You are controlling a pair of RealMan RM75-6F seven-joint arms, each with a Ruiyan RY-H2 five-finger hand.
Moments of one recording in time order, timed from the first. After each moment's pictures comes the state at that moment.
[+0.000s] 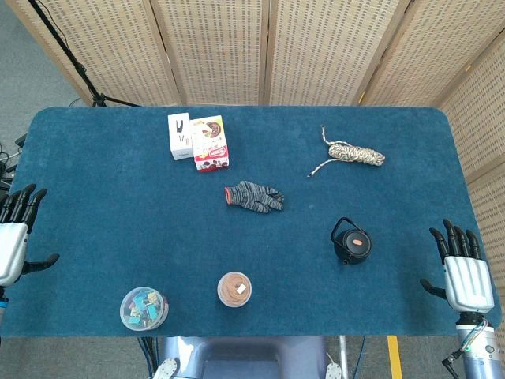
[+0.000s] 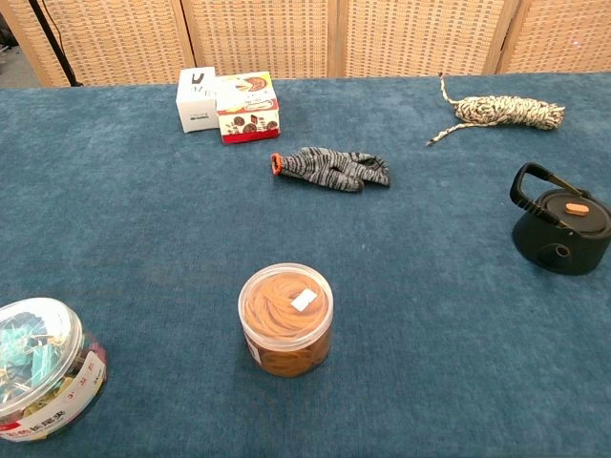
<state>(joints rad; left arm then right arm) -0.23 -0.84 -0.11 -2.12 1.21 1.41 0.37 0.14 -1.21 0.04 -1.60 -1.35 1.49 -0.23</state>
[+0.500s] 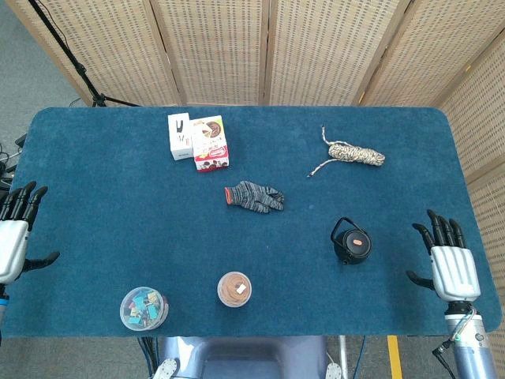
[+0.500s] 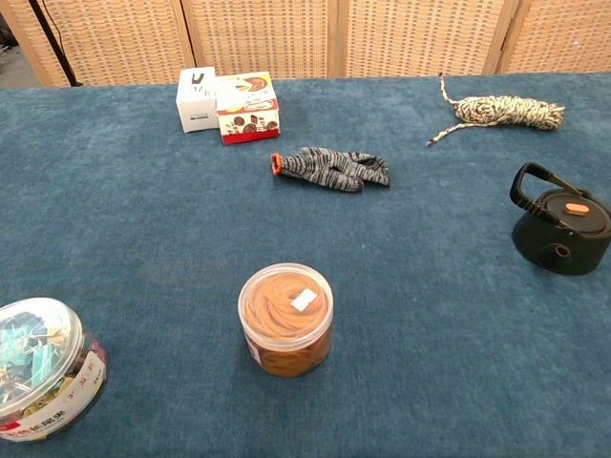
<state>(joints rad) -0.24 -0.84 -0.11 -2.13 1.20 1.40 0.38 0.20 -1.18 0.10 -1.70 -1.35 1.41 -0.25</state>
